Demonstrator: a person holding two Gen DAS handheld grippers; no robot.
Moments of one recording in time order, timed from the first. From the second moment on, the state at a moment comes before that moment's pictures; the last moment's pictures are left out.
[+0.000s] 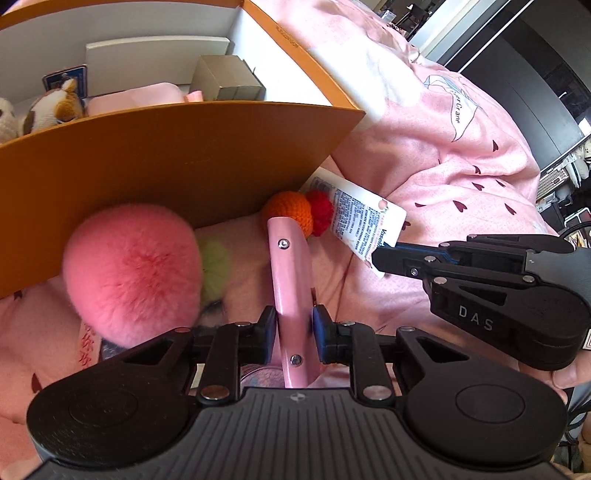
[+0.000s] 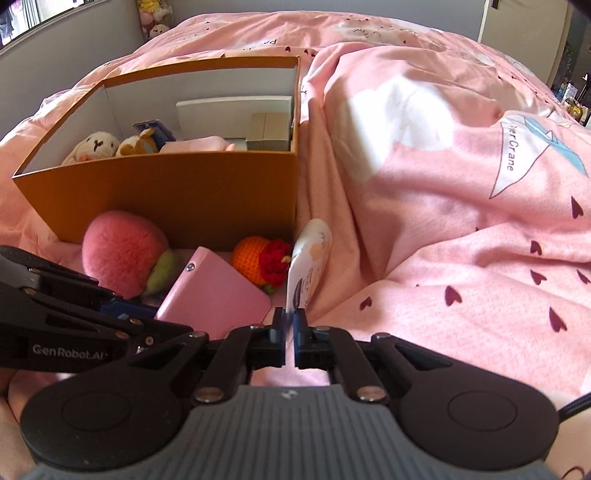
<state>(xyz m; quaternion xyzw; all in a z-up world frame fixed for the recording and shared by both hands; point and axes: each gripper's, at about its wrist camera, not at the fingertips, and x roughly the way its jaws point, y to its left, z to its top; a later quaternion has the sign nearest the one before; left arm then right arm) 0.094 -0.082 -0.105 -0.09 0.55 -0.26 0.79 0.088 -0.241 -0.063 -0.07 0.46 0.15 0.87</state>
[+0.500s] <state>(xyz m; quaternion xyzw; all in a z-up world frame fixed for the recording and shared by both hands) 0.089 -0.081 -0.089 -0.09 0.53 -0.24 0.81 0.097 -0.249 -0.036 -0.06 0.40 0.14 0.90</state>
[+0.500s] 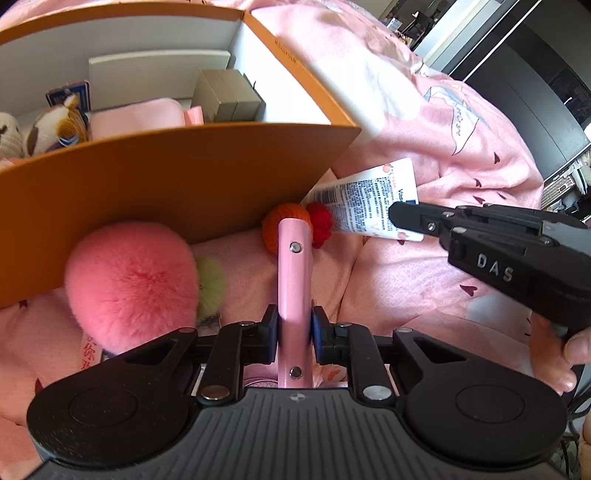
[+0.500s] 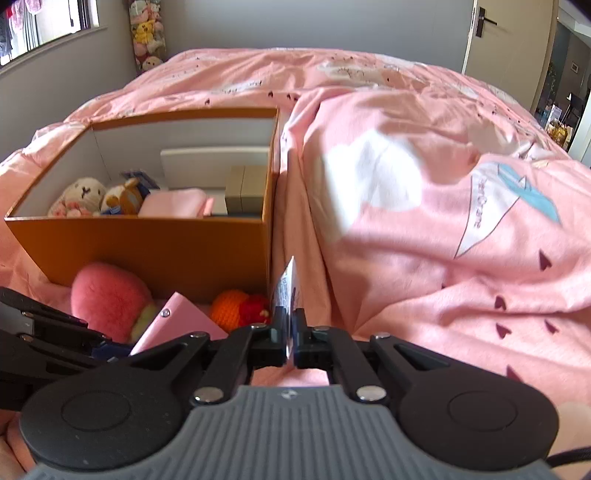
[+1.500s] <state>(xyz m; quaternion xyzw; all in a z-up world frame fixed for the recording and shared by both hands) 0.125 0.032 0.053 -0.10 0.39 -0.15 0.90 0.136 -0.194 0.096 -0.04 0.26 0.25 0.93</state>
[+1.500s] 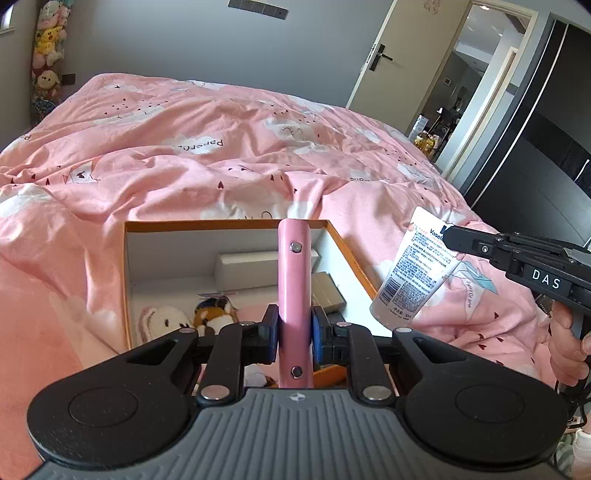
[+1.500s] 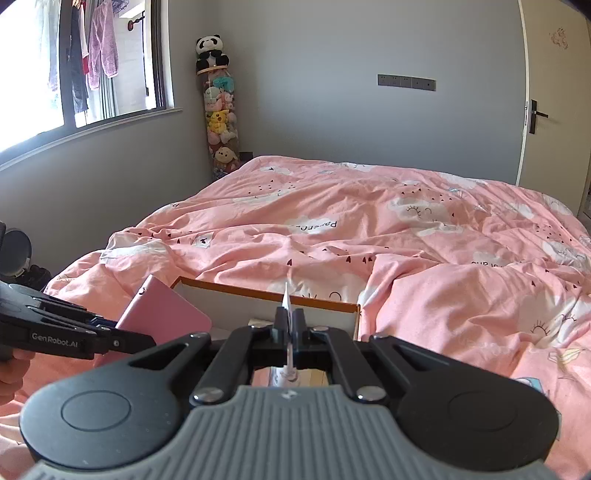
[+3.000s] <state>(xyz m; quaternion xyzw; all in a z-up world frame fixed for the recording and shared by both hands) 0.206 0.022 -0.077 -0.25 0.52 -0.10 0.81 0.265 -0.142 -0.028 -0.07 0.36 0.25 0.89</state>
